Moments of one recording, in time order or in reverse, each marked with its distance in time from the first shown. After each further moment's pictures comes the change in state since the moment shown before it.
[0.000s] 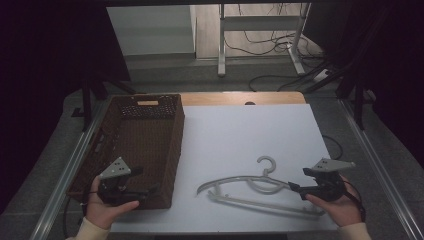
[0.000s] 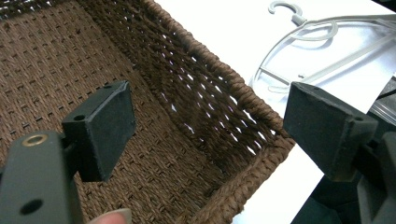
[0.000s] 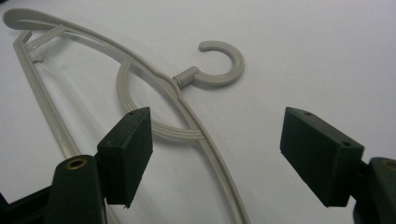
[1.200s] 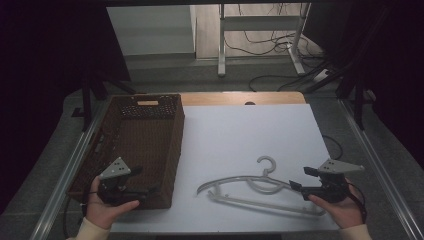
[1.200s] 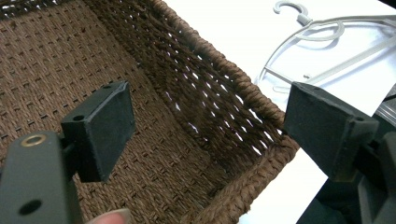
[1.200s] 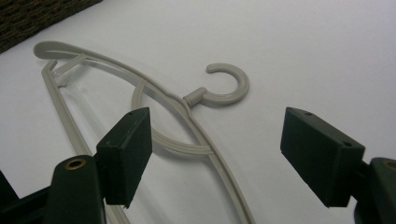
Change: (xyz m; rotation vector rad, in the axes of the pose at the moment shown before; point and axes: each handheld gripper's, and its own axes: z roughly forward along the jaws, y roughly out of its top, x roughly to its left) left arm 0.001 -0.001 0.001 0.001 0.015 -0.008; right arm -0.001 -0.003 -0.009 -0.102 0.034 0.024
